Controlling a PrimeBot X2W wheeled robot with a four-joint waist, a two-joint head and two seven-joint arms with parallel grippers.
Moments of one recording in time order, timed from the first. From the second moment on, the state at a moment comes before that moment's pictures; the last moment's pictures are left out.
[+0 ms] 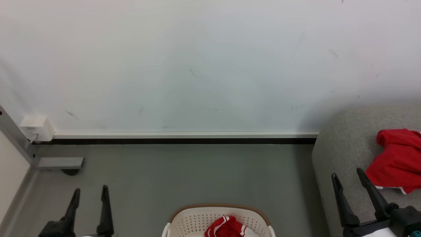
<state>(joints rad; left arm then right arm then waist) 0.01 0.11 0.05 0.17 -0.13 0.04 -0.26 -0.06 -0.19 0.15 0.16 0.30 0.13 -0.26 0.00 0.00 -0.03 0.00</state>
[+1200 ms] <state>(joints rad) -0.39 0.06 -0.08 0.65 -0.13 -0.11 -0.26 -0.28 -0.20 0.14 0.06 0.31 0.13 -0.26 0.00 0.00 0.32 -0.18</state>
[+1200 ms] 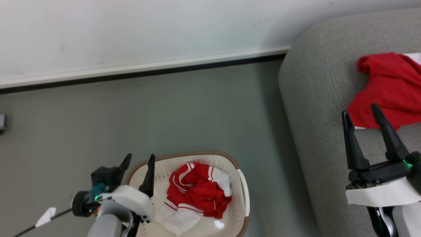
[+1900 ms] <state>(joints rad) -0.75 0.10 -0.27 1.20 -0.12 -0.13 -0.18 -0.47 -0.17 0.12 -0.10 0.31 0.13 -0.26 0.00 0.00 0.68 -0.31</state>
